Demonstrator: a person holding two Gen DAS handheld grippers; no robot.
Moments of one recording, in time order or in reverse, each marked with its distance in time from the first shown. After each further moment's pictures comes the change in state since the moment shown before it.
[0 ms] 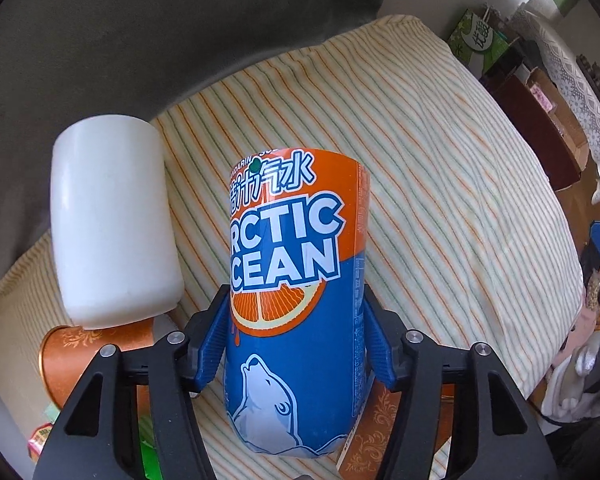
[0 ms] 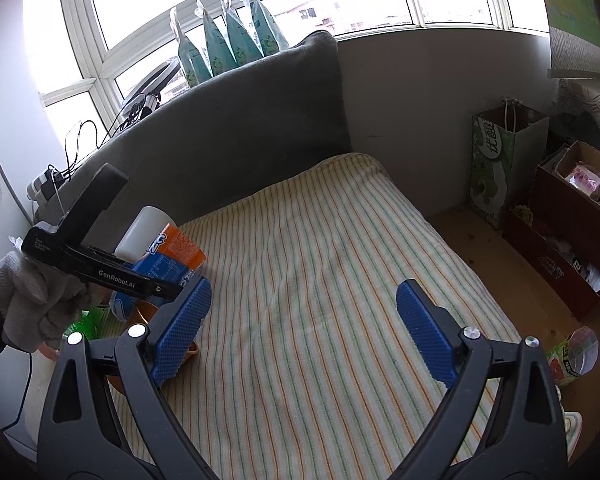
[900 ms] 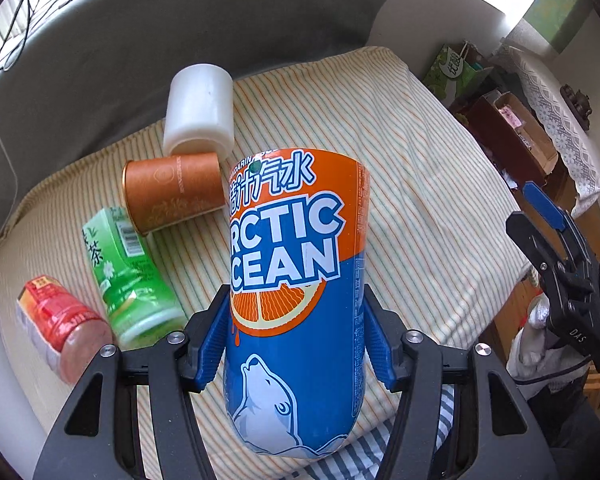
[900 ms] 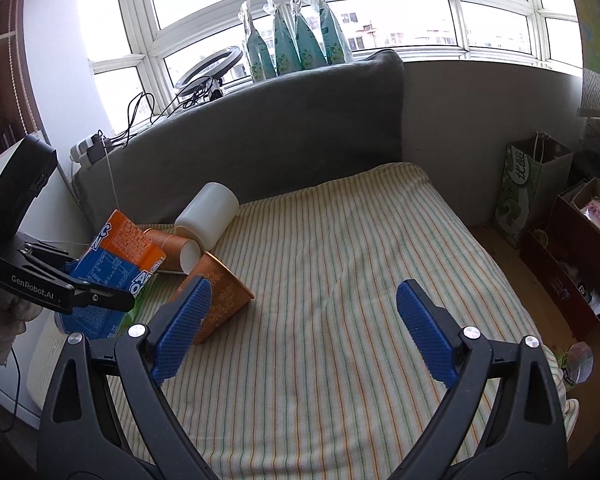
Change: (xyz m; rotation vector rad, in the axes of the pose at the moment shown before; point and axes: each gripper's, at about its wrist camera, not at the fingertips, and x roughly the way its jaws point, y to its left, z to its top) left arm -0.102 0.002 -0.137 -0.118 -0.123 -0.021; right arm -0.044 0.061 -0.021 -0.137 -0.006 0.076
